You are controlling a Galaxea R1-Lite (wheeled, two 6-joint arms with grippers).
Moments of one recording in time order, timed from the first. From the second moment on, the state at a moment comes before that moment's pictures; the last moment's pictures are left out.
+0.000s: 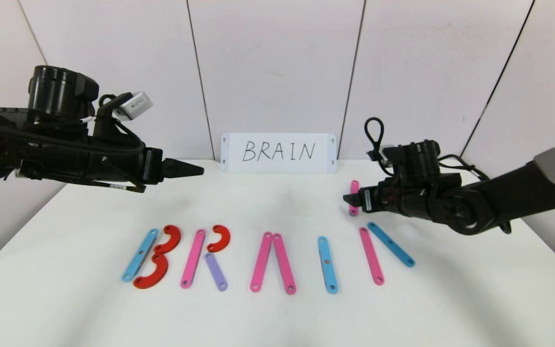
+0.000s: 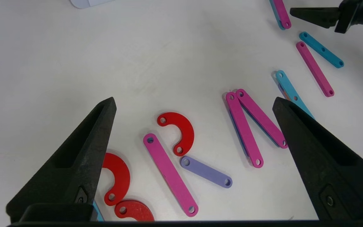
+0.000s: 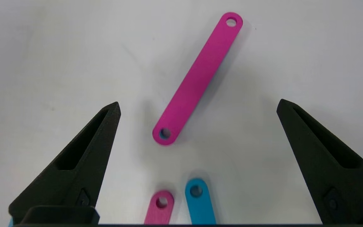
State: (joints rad) left arm -0.14 1.67 -1.23 0.10 -0.50 0.04; right arm 0.32 2.07 -1.11 -0.38 -0.07 0.09
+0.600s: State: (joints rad) left arm -0.14 1.68 -1.23 0.10 -0.51 0.04; right arm 0.34 2.24 -1.30 -0.30 -0.08 0.15
